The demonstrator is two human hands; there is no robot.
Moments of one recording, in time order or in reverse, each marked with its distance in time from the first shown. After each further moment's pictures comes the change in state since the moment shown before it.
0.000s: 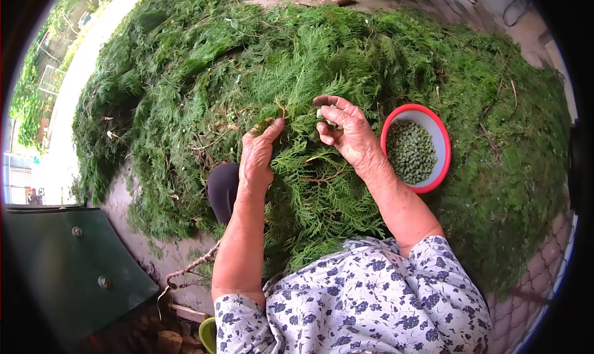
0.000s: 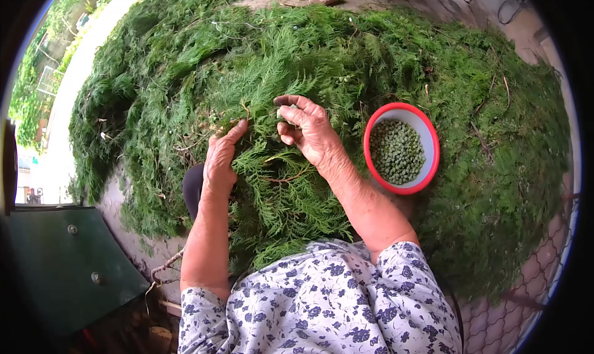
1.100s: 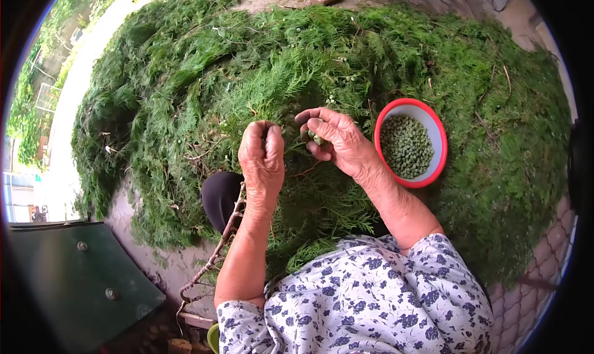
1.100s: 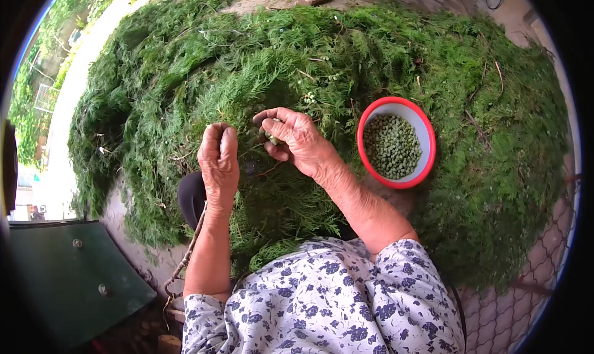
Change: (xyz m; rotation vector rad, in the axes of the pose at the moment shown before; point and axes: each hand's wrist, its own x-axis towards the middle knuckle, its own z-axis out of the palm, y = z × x) left_hand -0.023 -0.011 0.015 0.565 -0.034 0.894; right_hand -0.028 -0.013 0.006 -0.105 -0.177 0.034
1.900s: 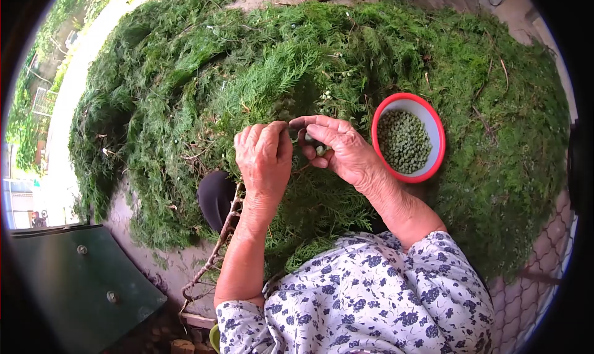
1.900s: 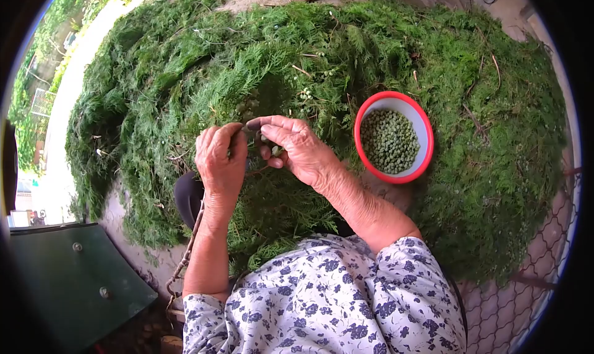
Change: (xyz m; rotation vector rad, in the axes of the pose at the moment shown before) left_hand 0.003 0.001 0.001 0.506 -0.025 0.516; right_hand -0.016 0.000 0.012 0.077 0.045 0.075
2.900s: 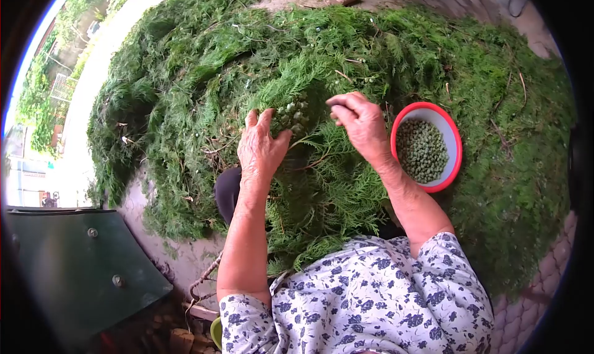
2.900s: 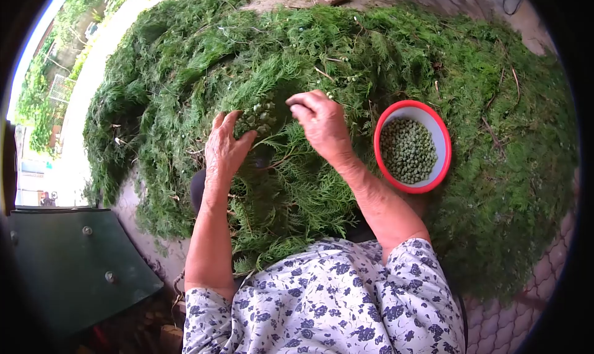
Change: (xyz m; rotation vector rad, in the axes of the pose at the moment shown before) left_hand 0.007 -0.044 -0.002 0.269 -0.378 -0.483; right_hand 0.036 -0.007 -0.025 -0.992 0.290 -0.640
